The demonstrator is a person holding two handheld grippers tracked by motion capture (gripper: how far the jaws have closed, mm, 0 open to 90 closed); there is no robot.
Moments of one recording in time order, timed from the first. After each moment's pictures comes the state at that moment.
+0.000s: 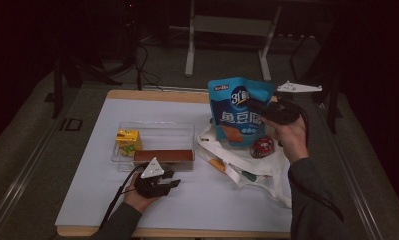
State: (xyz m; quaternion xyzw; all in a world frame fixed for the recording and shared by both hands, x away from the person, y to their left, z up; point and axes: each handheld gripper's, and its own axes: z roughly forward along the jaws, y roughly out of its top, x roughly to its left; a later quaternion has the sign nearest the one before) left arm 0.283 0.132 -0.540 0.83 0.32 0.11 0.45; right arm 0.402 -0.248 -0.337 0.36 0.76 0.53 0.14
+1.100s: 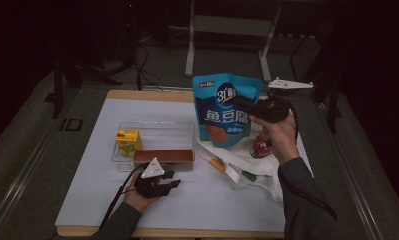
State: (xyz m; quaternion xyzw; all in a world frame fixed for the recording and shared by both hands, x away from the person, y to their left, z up) left arm 0.283 0.132 -0.540 0.83 0.31 0.11 0.45; right arm 0.395 -0.217 -0.324 0.34 0.75 0.57 0.08
